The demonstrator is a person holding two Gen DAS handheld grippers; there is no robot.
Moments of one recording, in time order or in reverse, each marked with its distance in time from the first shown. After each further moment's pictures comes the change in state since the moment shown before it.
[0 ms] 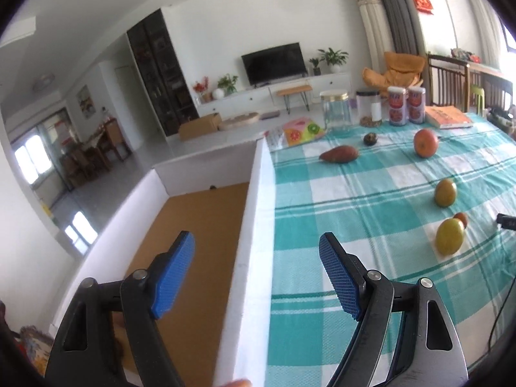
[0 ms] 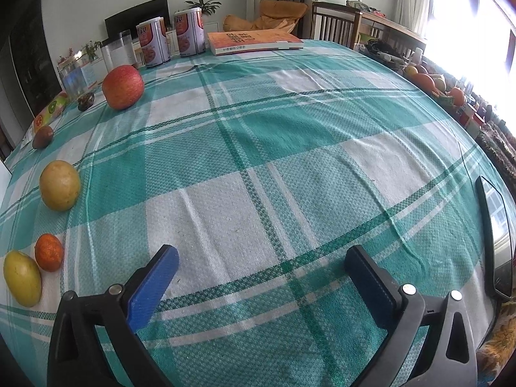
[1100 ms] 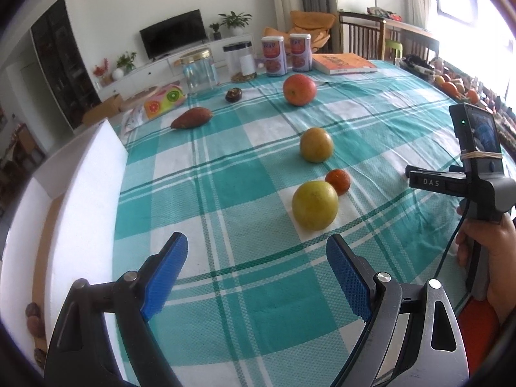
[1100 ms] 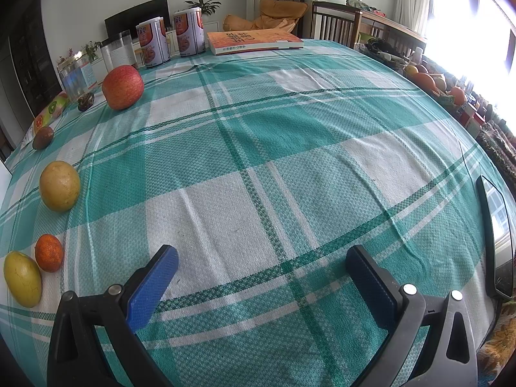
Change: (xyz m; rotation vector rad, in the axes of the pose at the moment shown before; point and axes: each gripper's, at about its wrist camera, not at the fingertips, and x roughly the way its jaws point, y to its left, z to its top) left arm 0.029 -0.135 -0.008 0.143 0.216 -0.401; right arm 0.000 0.000 0.000 0.002 0.000 0.000
